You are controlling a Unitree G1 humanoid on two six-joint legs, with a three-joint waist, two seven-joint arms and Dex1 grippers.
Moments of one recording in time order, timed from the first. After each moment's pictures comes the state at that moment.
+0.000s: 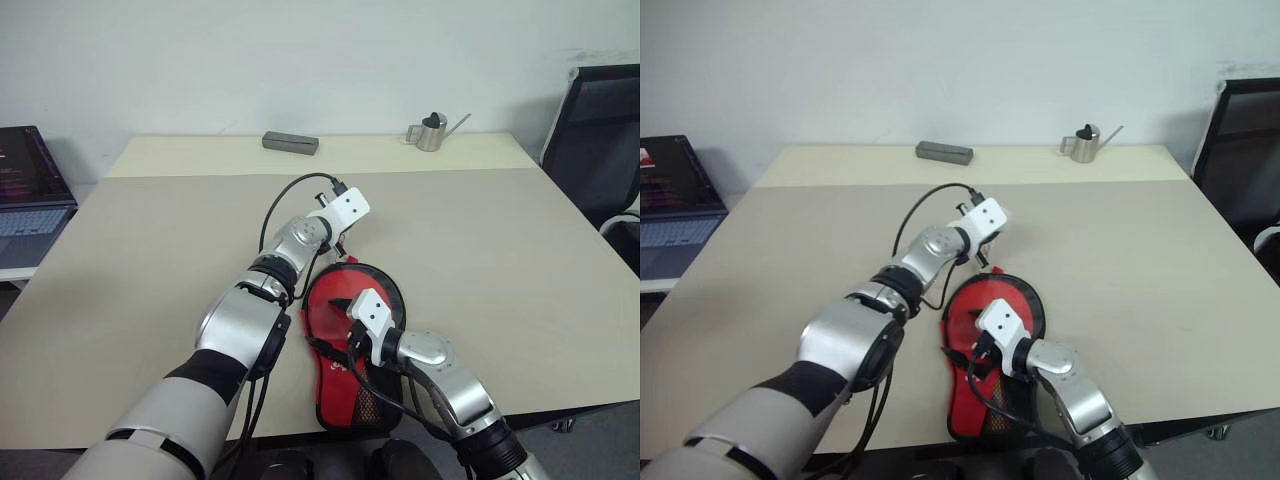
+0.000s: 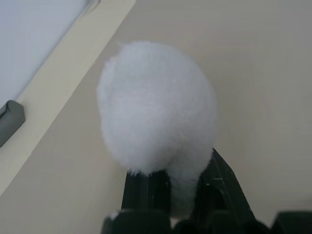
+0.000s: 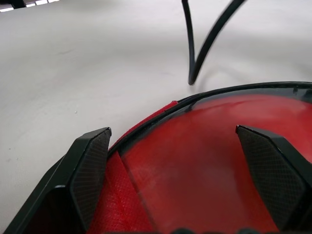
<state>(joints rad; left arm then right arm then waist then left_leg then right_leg) -1.28 0.08 -0.19 1.40 0.39 -0.16 -0.39 -0.21 -0.14 0.39 -0.09 0.02 0.34 0.67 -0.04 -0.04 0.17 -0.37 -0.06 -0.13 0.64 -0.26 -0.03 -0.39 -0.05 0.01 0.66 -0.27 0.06</state>
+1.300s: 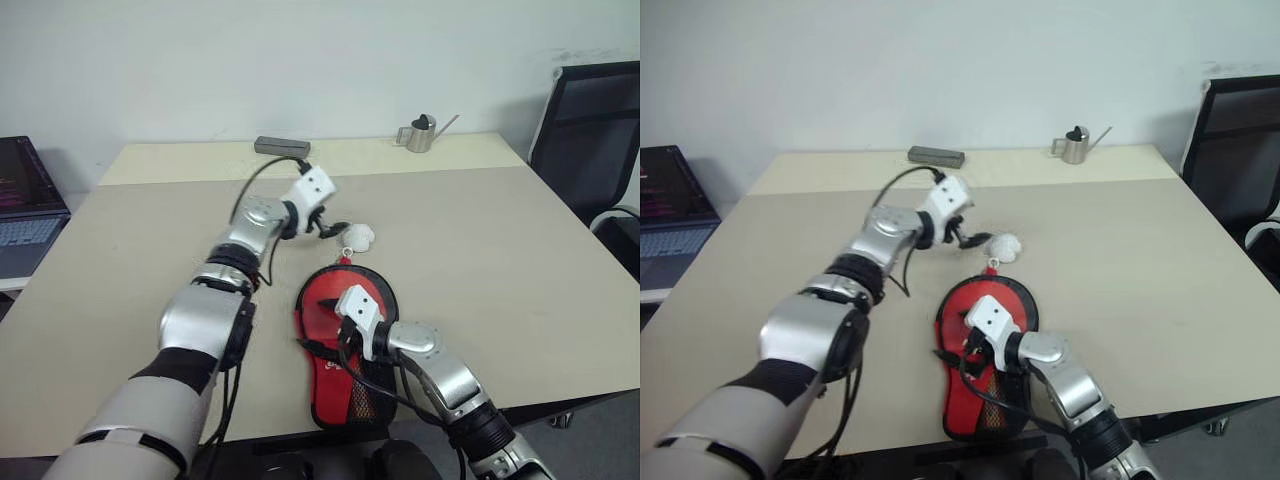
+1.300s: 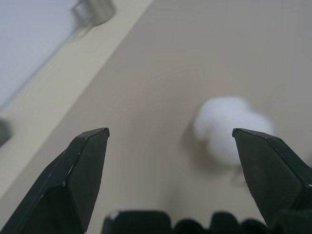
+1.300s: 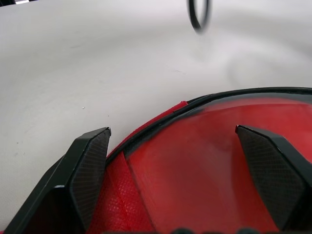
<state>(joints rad) -1.26 0.35 -0.07 1.30 0.23 -0.21 -0.78 -0.32 -0.13 0.41 0.04 0.03 0.33 0.72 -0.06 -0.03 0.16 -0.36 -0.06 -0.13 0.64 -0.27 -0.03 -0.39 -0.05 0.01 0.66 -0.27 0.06</state>
